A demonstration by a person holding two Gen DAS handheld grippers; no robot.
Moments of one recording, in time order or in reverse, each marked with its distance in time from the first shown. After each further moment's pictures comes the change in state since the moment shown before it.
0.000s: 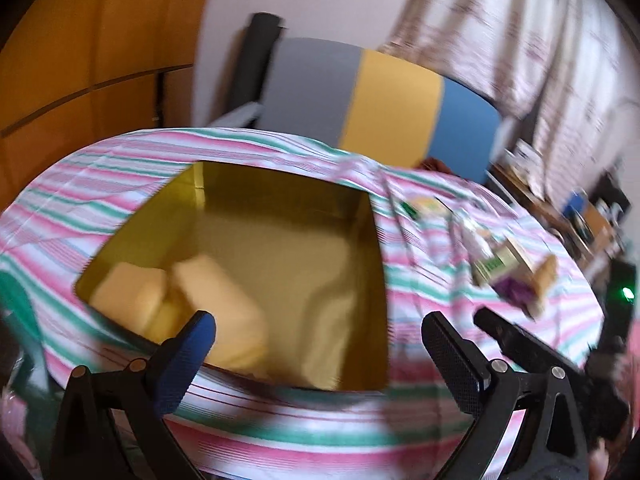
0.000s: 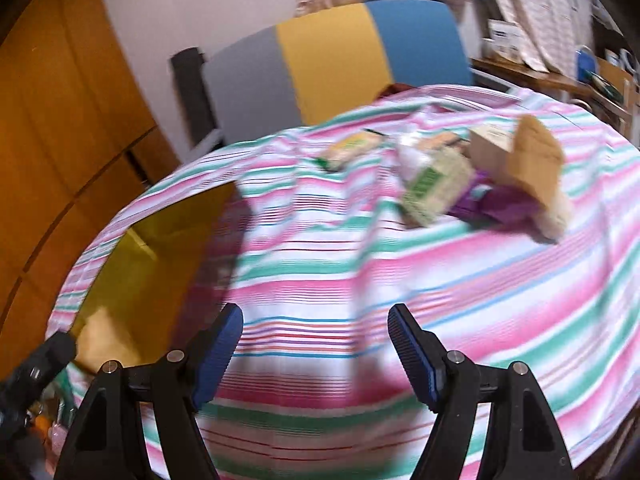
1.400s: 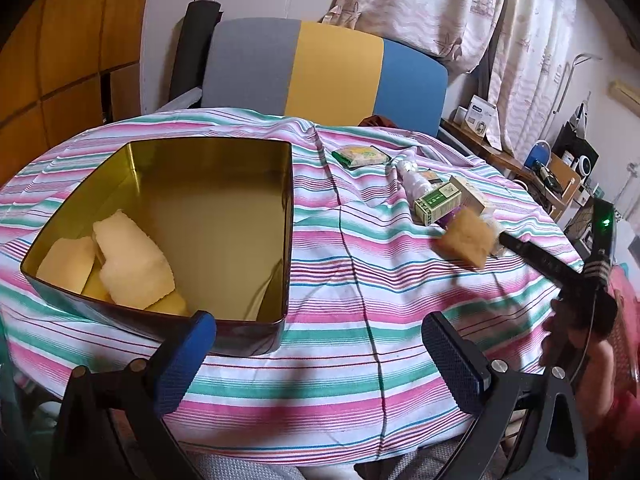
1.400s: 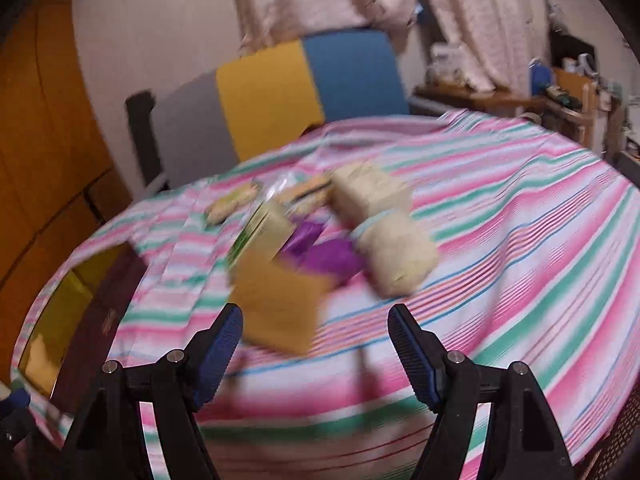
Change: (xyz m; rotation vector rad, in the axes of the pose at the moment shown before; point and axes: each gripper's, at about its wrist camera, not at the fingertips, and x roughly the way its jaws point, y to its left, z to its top) left arm 0.000 -0.047 -0.040 0.100 0.071 -0.100; right arm -0.036 -0.140 0.022 0.044 -0.170 -0.128
